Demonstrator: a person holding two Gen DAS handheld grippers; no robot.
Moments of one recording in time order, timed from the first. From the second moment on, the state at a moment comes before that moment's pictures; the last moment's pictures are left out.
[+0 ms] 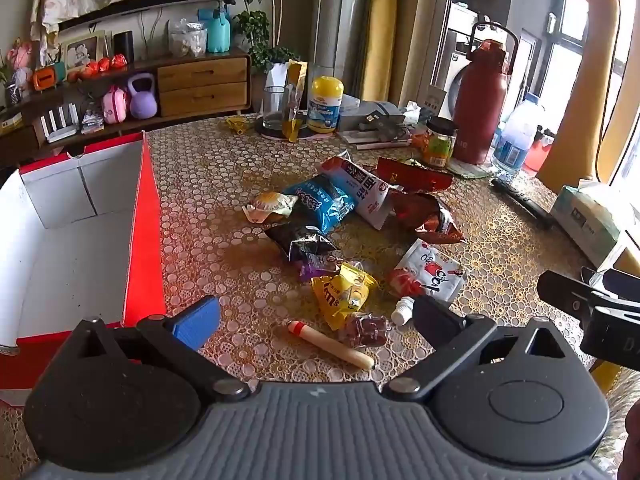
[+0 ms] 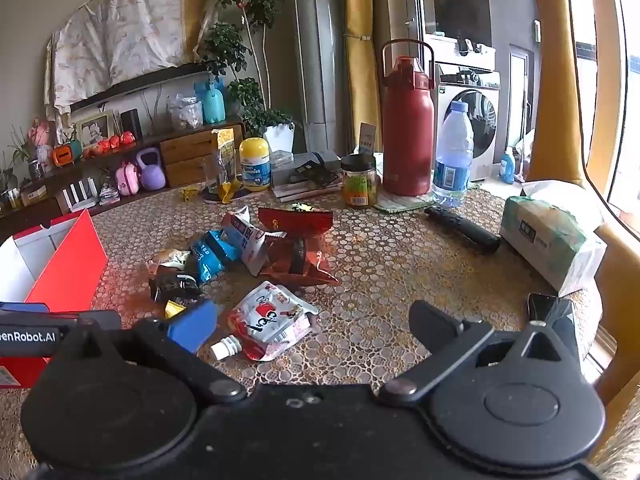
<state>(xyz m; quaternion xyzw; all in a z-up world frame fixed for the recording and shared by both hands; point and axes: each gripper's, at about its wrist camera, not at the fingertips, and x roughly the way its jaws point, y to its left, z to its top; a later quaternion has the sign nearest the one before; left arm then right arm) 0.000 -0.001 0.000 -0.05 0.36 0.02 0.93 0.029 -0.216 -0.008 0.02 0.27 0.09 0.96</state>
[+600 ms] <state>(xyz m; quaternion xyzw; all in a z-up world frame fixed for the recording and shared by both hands) 0.001 -0.003 -0.010 -0.05 0.36 0.02 0.93 0.029 -0.216 -0.010 0.02 0.28 0.09 0.96</state>
